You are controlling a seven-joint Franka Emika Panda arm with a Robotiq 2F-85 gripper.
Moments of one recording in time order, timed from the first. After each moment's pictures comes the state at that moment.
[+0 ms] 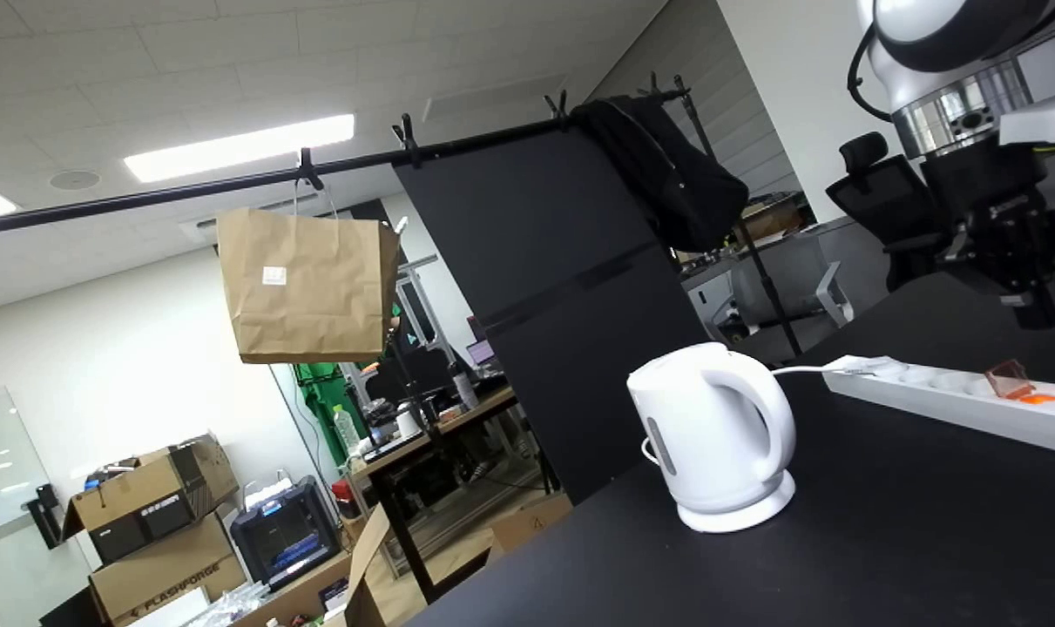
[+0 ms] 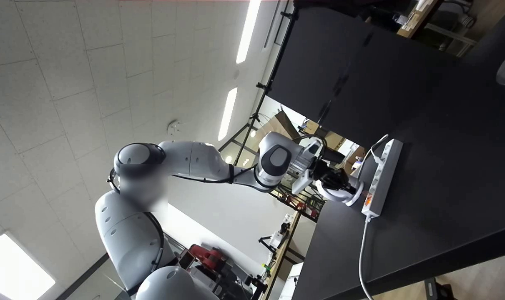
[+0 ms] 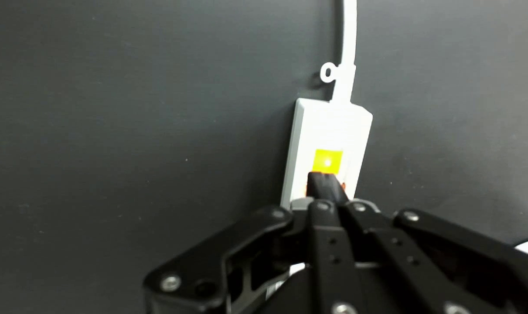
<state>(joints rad) -0.04 0.35 -0.02 -2.26 0.16 2.64 0.04</state>
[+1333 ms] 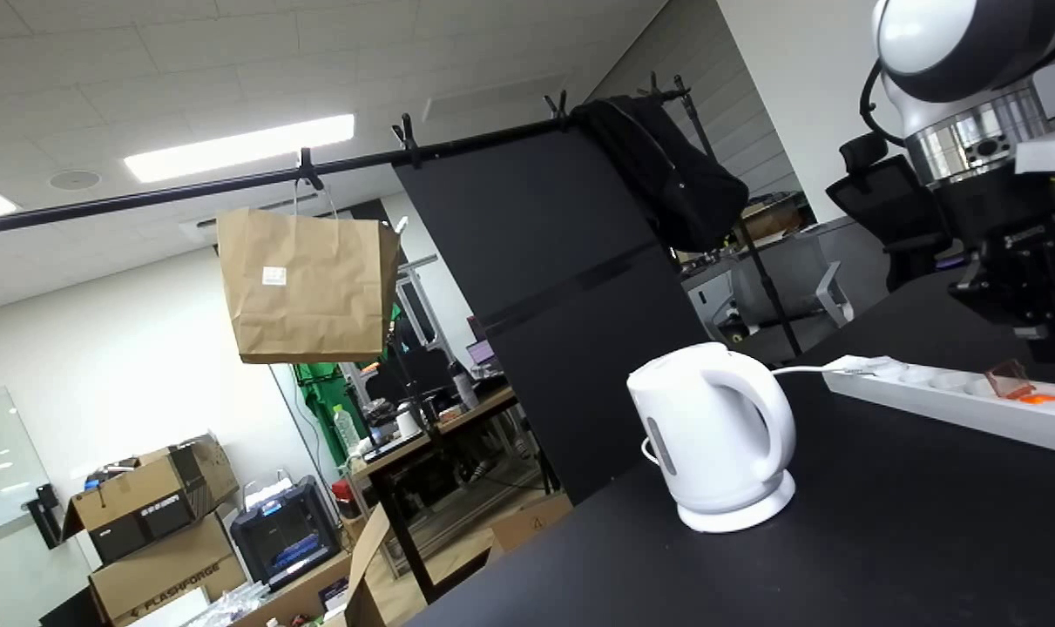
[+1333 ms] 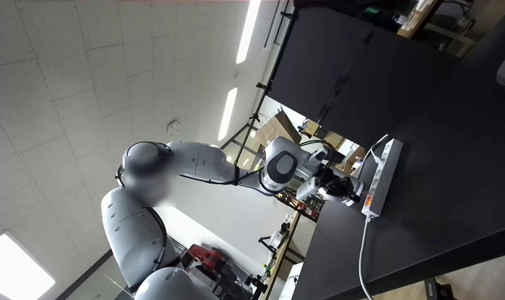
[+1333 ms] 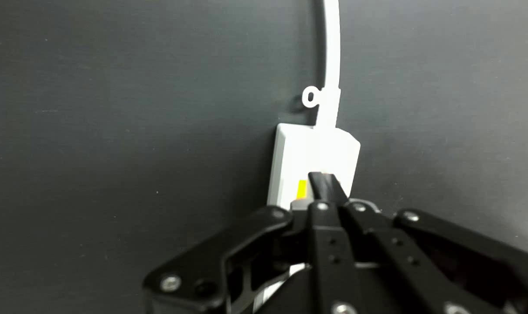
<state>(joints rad) -0.07 0.40 0.03 -2.27 0.24 2.68 -0.01</state>
